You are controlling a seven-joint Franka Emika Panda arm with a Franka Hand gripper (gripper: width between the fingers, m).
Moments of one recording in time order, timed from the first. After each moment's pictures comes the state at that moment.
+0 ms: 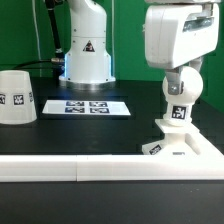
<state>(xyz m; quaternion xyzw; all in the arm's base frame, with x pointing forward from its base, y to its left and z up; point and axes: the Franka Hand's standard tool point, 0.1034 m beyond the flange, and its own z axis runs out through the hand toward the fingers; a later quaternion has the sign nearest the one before) 0.611 0.106 0.120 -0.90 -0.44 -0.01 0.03</state>
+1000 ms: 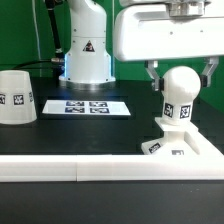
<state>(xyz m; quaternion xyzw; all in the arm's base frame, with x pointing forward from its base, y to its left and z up) 0.607 0.101 0.119 -1.00 0.02 -0.04 0.04</state>
